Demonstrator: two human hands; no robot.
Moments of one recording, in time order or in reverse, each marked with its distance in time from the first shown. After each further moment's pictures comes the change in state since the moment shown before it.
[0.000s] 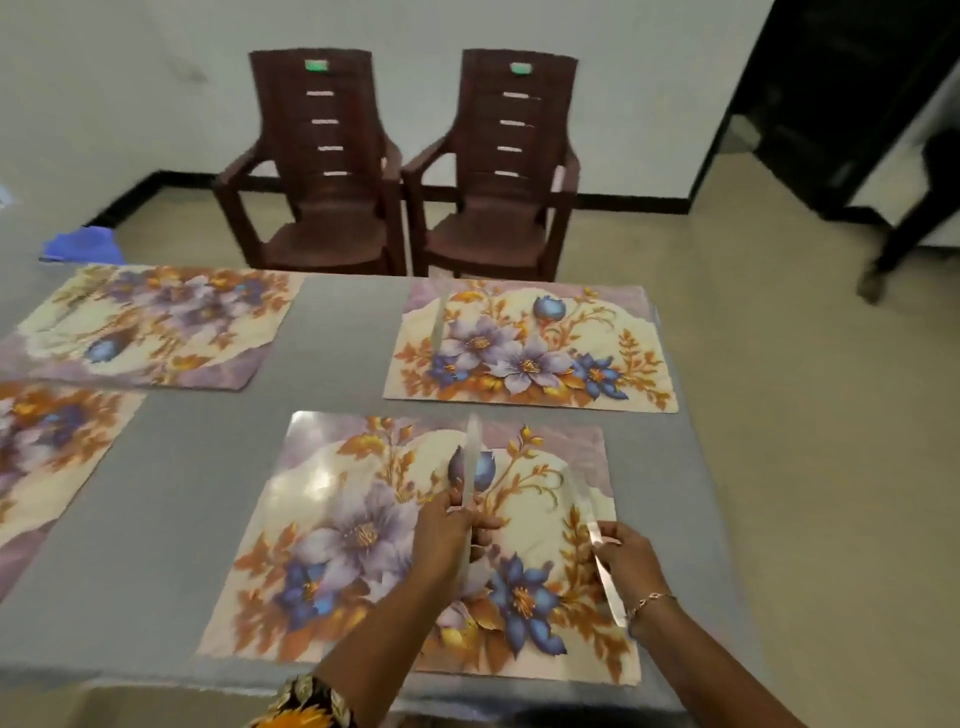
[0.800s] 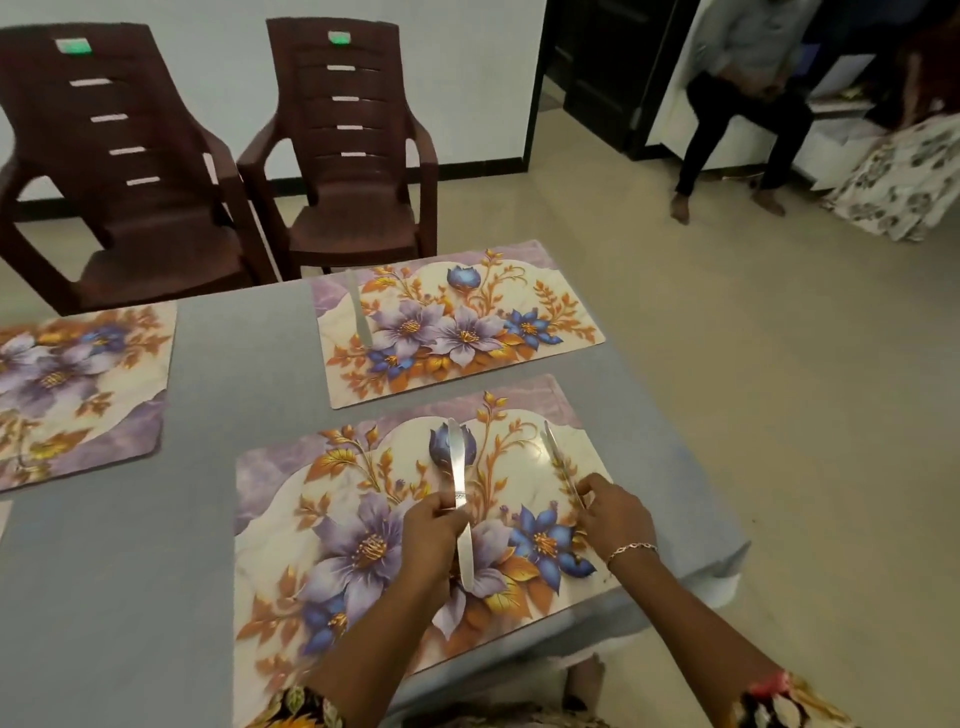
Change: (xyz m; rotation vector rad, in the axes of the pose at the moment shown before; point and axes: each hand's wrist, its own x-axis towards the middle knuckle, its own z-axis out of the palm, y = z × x) left_hand 0.003 0.004 -0.052 0.345 -0.214 0.013; right_hand -0.029 0.032 0.033 -0.956 0.350 -0.171
